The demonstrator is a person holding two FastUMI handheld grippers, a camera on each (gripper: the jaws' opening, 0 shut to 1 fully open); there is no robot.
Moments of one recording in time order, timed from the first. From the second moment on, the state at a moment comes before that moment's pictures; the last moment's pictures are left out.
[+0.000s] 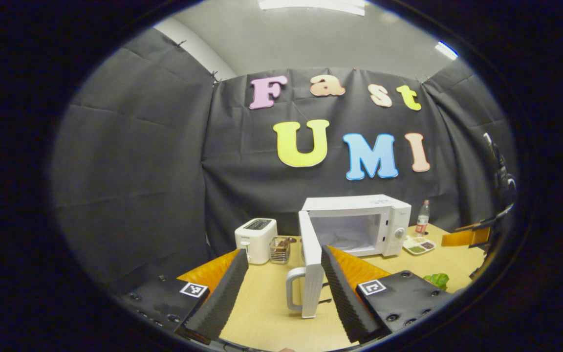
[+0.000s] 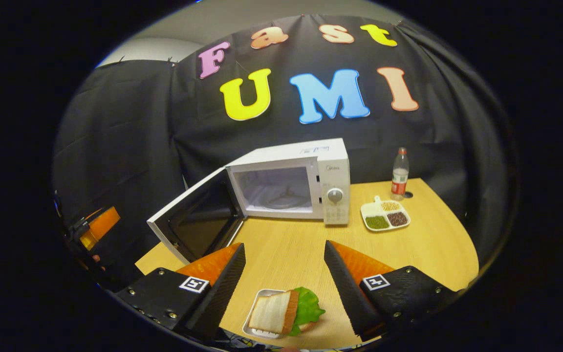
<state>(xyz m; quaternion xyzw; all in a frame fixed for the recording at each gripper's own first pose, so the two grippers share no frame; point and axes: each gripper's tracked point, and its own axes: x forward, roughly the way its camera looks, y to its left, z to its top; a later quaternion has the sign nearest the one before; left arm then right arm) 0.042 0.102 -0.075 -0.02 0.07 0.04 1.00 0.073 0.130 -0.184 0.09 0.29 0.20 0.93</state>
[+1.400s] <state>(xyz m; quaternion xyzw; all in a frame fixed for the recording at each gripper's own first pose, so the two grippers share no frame) -0.005 0.096 -0.048 -0.01 0.05 0.13 0.99 -0.007 0.149 -0.309 0.32 0.59 0.25 0.70</state>
